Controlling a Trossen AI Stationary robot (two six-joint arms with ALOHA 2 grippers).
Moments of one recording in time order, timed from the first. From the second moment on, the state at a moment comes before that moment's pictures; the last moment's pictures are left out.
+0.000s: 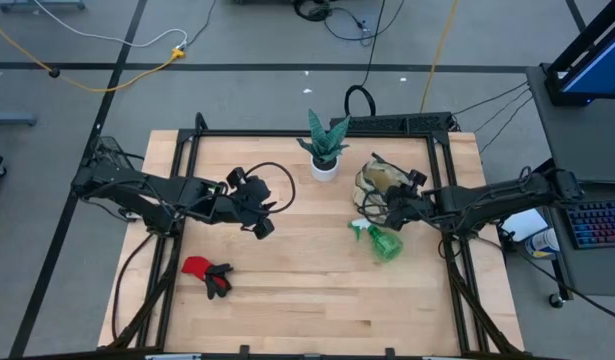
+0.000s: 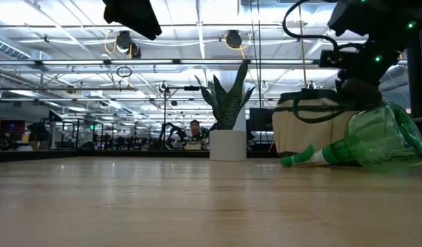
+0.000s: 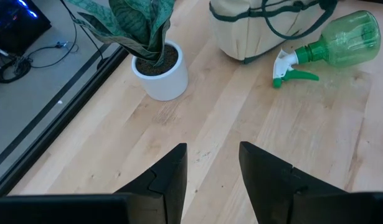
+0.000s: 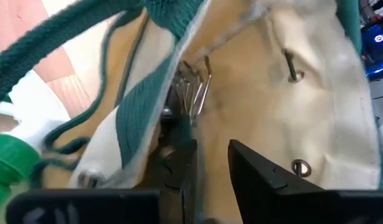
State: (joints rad) left arm -0.21 1.33 1.23 -0.79 -0.58 -0.48; right arm 0.06 1.02 0.57 -0.67 0.63 0.29
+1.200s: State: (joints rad) left arm -0.21 1.33 1.23 -0.79 -0.58 -0.47; right arm 0.01 1.02 0.55 -0.47 0.60 0.16
